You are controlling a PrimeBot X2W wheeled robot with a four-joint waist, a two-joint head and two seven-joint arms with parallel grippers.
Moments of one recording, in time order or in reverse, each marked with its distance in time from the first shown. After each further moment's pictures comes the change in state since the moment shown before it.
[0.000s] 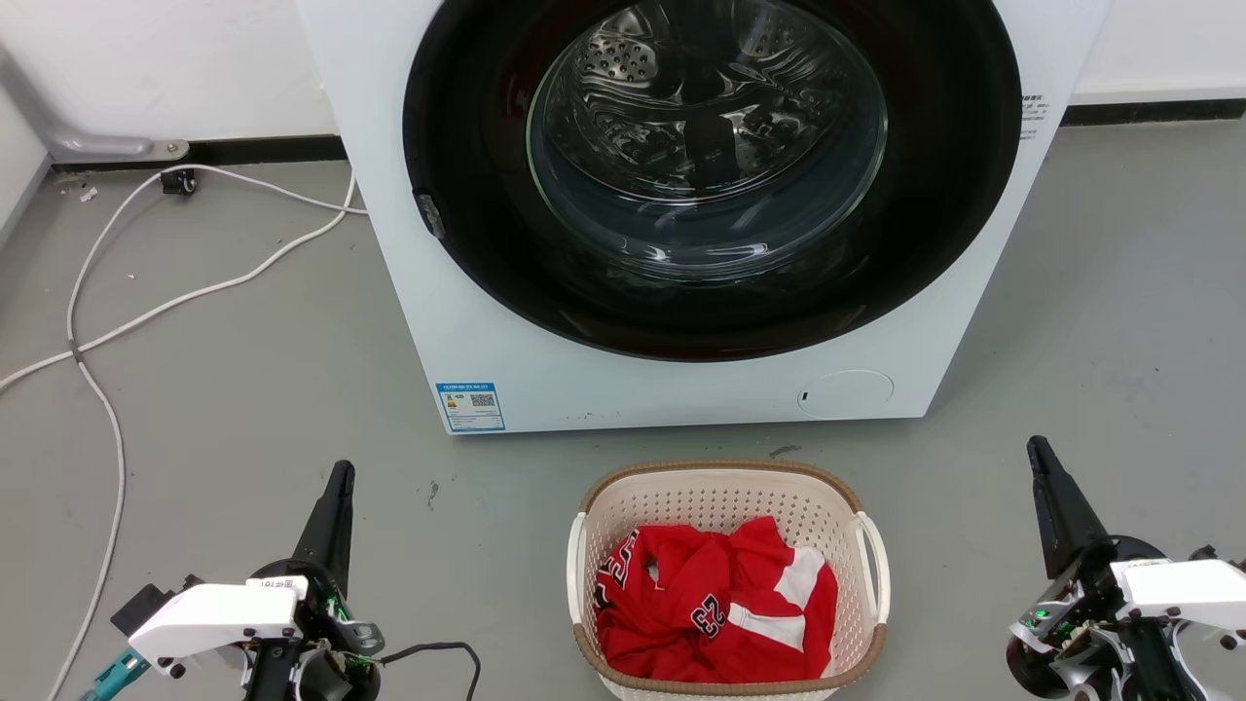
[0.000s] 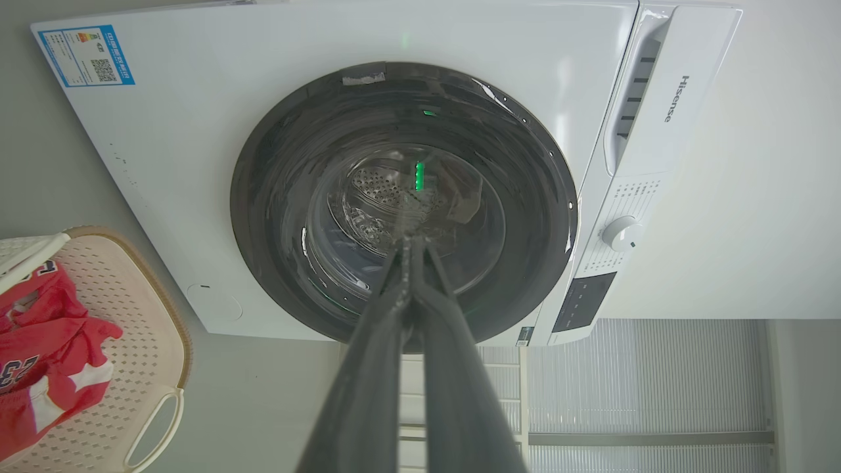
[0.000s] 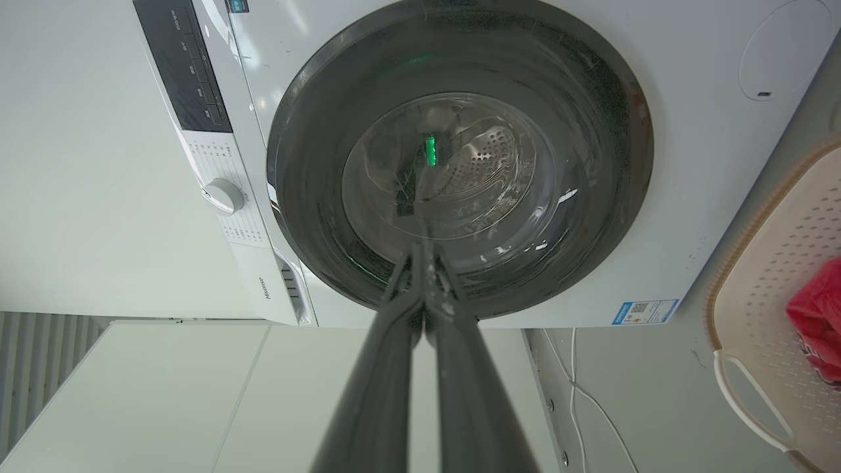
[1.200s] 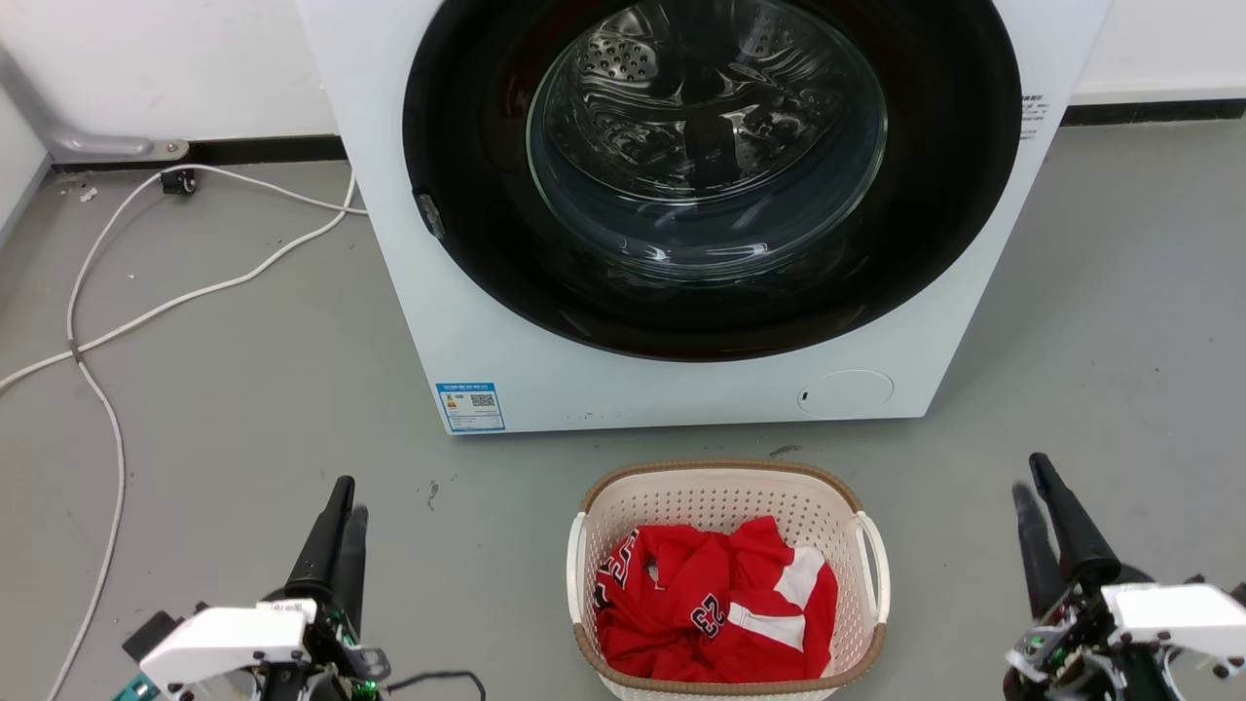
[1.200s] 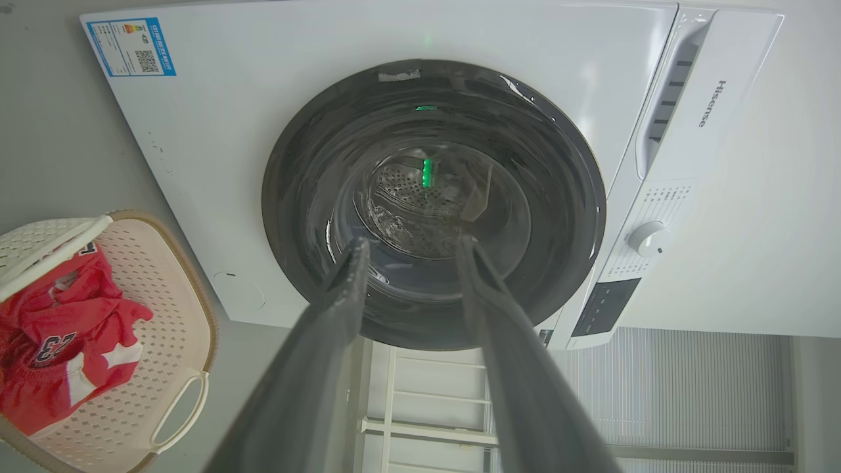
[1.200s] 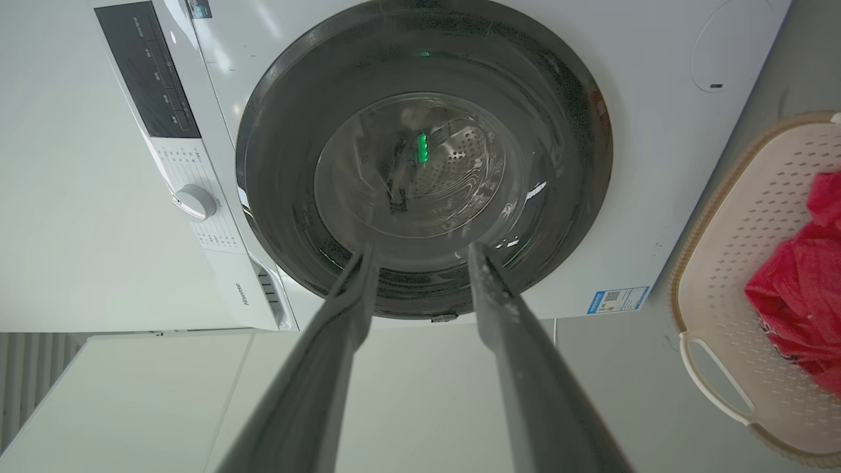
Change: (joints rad) left arm 0.014 -0.002 -0.002 0.018 0.000 -0.001 -0.001; right arm 0.014 0.001 0.002 0.019 0.000 0.000 0.000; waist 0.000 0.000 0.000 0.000
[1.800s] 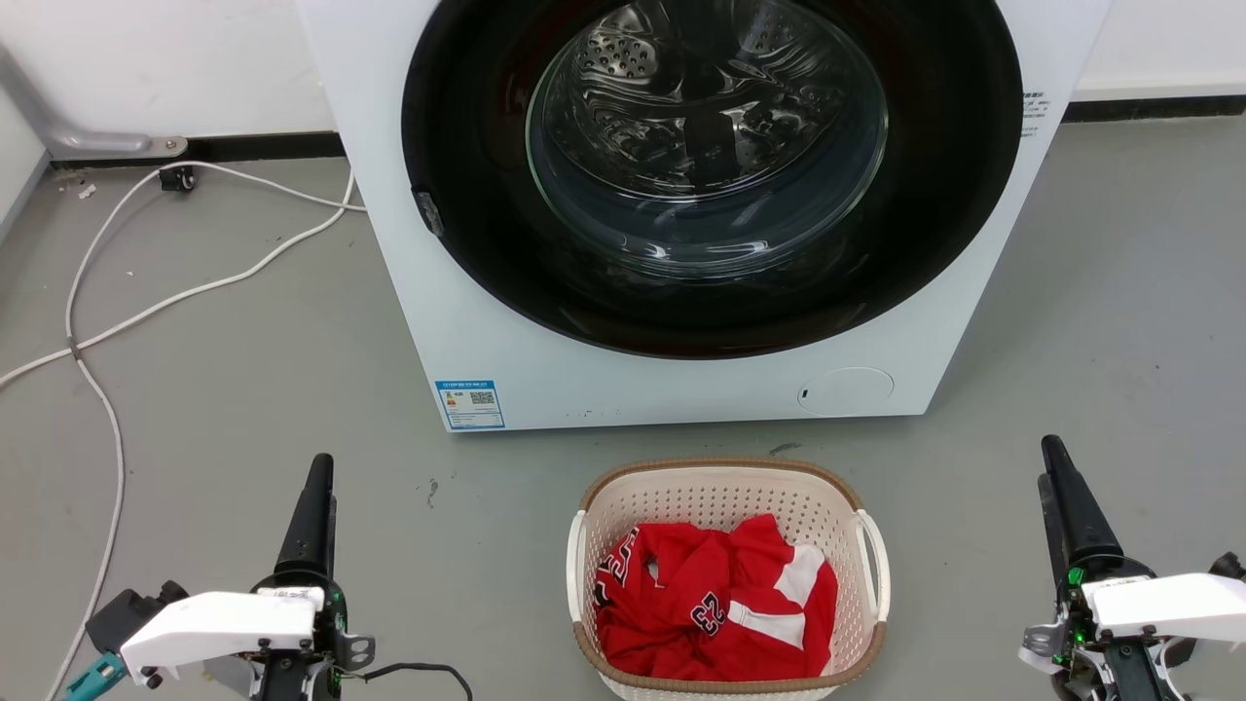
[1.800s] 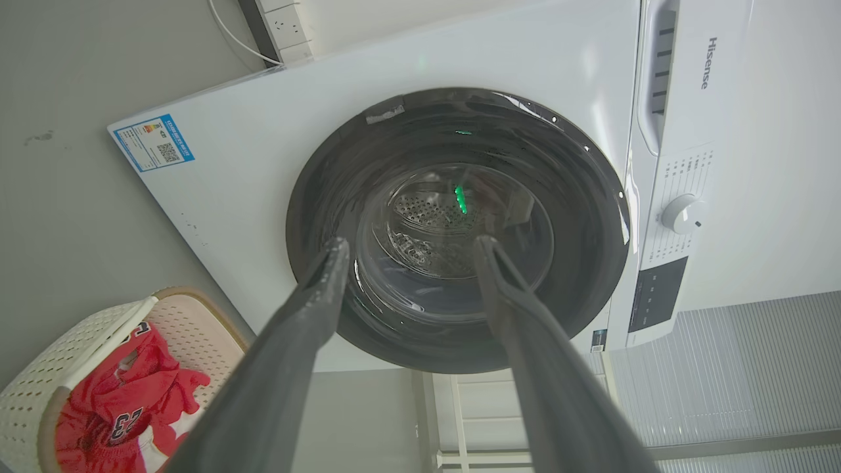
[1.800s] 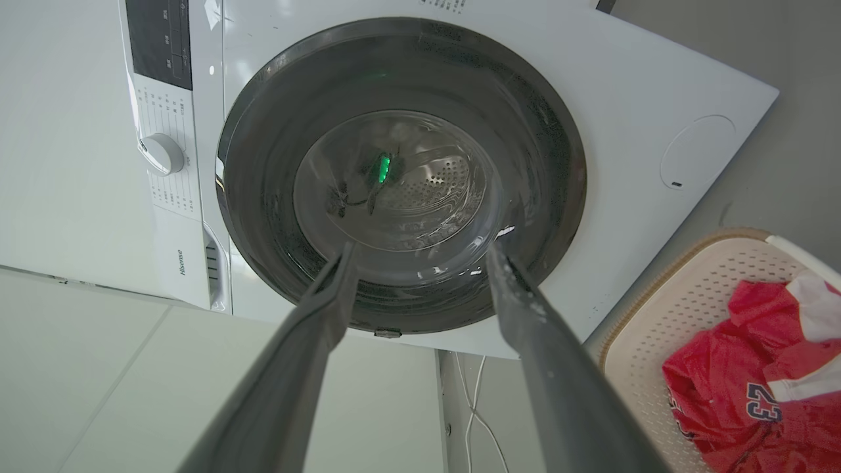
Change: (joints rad) left arm 0.022 -0.003 0.007 -0.062 0.202 0.024 -0.080; right arm 0.028 0.001 0.005 -0.052 -0.256 0.000 -0.080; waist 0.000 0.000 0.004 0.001
